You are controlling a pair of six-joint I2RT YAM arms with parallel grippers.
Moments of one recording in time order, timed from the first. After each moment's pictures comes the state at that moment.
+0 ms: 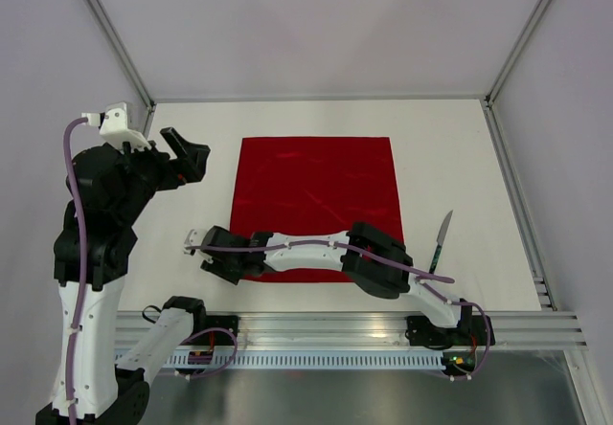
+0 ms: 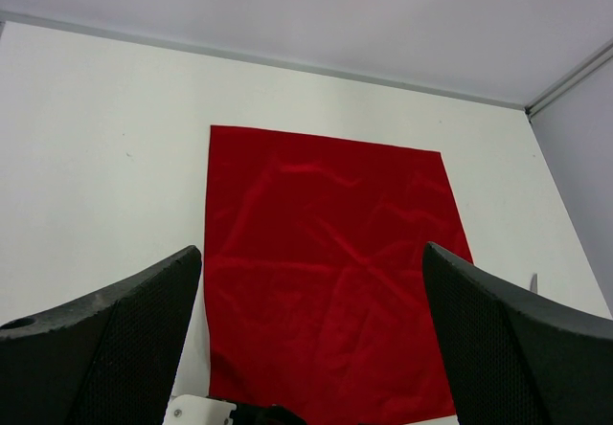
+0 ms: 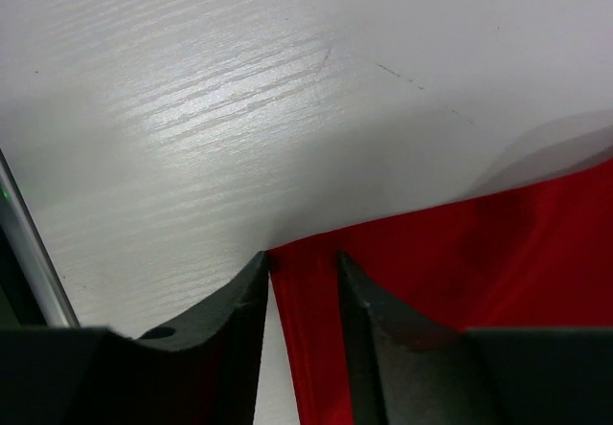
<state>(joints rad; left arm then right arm) -0.13 0.84 1.43 -0.80 0.06 -0.33 1.30 2.33 1.81 -0.37 0.05 0.03</state>
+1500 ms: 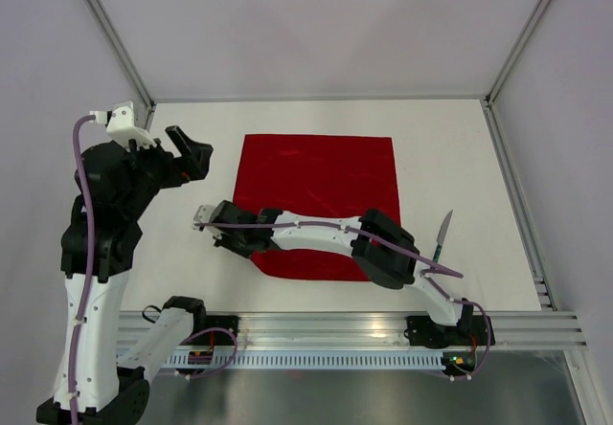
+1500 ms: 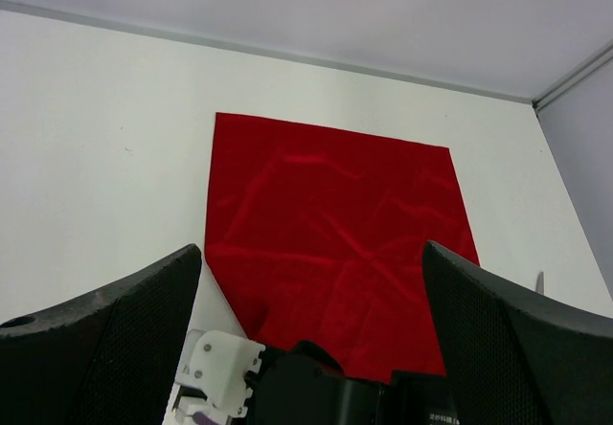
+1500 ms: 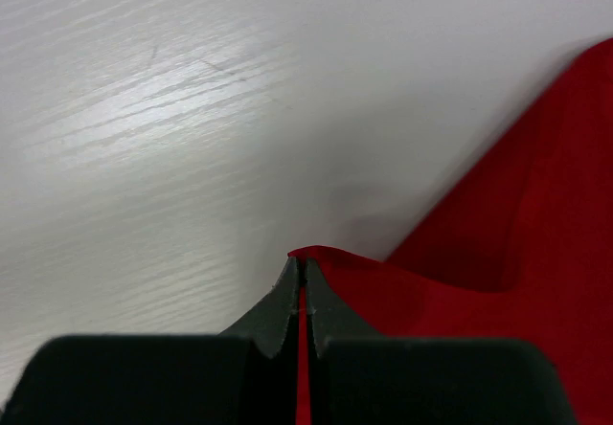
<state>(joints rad) -0.13 0.85 1.39 -0.77 0.06 -0.33 1.21 2.30 1.86 -0.48 0.09 -0.06</state>
